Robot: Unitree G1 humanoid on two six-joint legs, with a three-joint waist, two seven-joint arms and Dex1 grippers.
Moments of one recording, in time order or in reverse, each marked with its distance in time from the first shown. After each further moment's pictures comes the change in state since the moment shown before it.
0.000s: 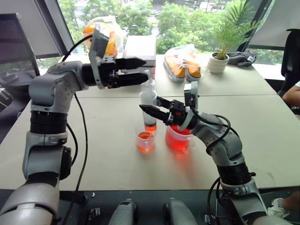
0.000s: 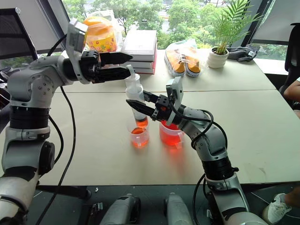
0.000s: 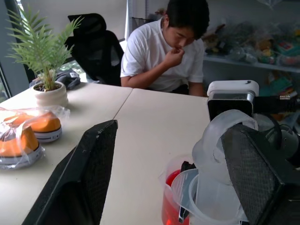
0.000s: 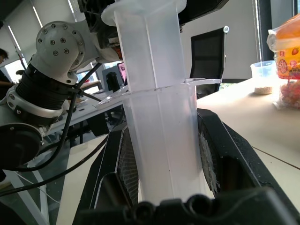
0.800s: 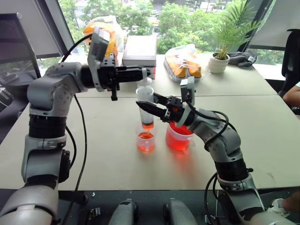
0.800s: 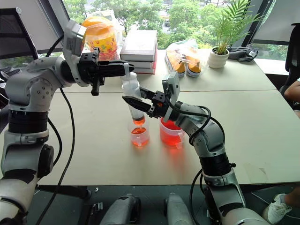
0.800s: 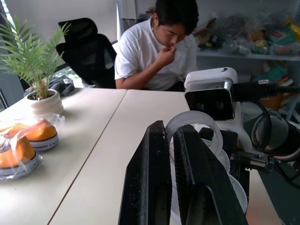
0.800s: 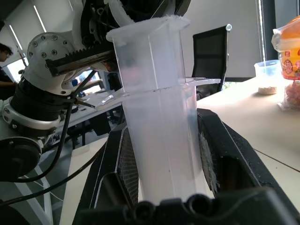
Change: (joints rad) left arm 0.060 0.035 0.000 -0.079 -0.003 -0.041 -0.034; right arm -0.070 0.027 -0.003 0.000 0.007 0.084 -0.031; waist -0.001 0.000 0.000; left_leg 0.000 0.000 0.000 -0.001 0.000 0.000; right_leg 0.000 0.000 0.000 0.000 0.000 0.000
